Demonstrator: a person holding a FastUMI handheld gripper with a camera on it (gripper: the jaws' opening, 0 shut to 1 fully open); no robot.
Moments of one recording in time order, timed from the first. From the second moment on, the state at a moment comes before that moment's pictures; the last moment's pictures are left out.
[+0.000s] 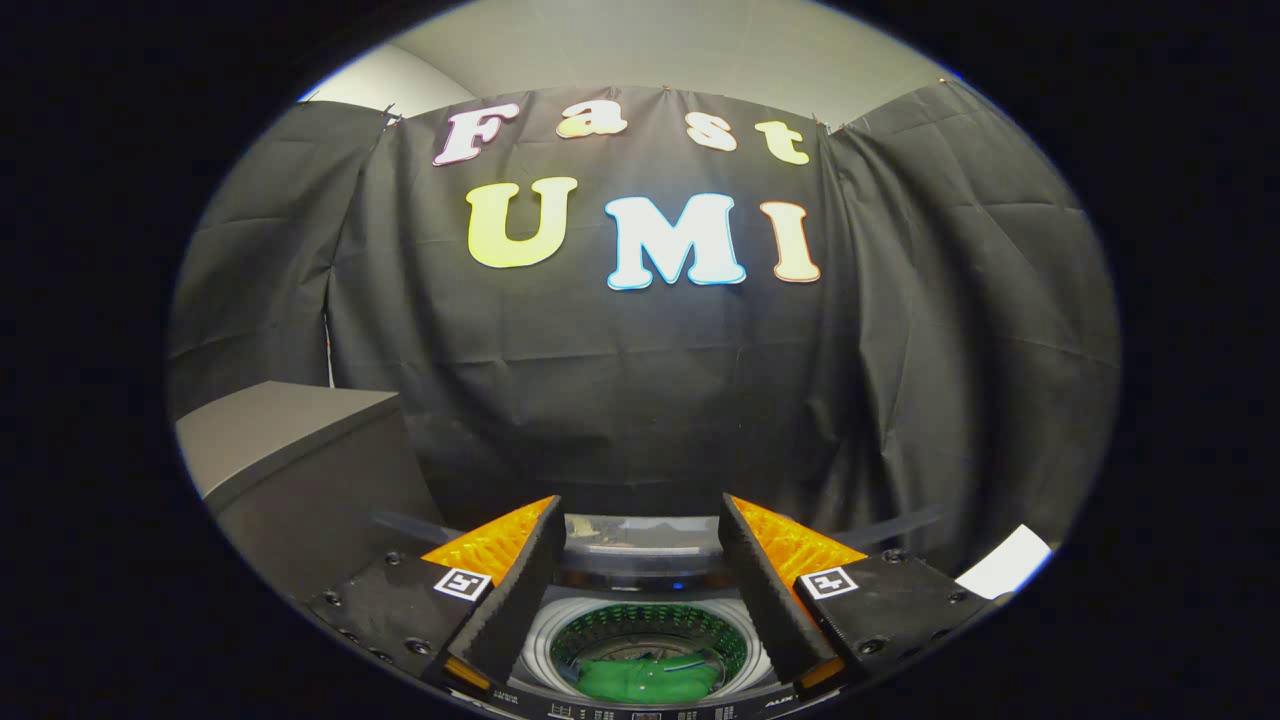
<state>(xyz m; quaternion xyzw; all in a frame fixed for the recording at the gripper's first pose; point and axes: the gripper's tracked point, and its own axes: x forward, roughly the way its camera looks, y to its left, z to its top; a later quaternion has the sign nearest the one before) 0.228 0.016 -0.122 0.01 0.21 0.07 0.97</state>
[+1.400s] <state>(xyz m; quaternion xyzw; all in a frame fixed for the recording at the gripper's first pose) 0.144 0.022 -0.125 -0.02 0.20 0.09 0.98</state>
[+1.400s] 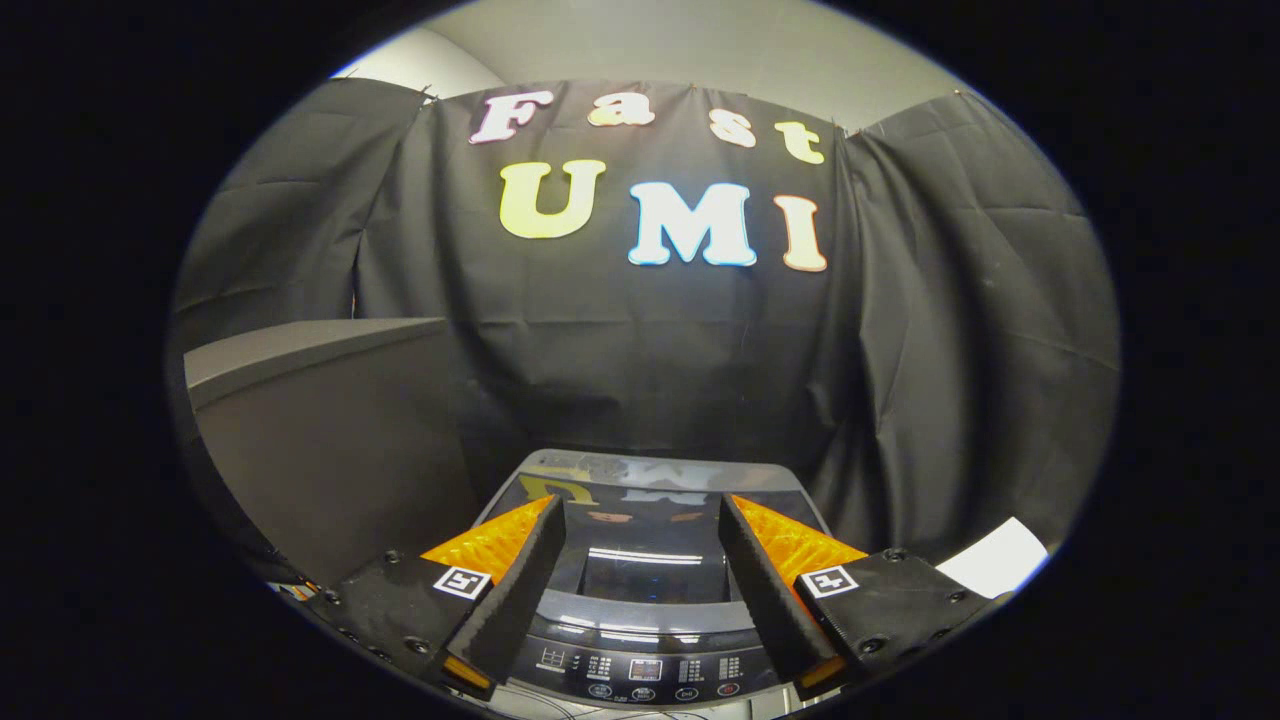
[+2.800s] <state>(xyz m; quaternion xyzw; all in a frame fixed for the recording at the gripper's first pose) -0.028 -0.001 -0.033 -0.01 0.06 0.08 1.00</state>
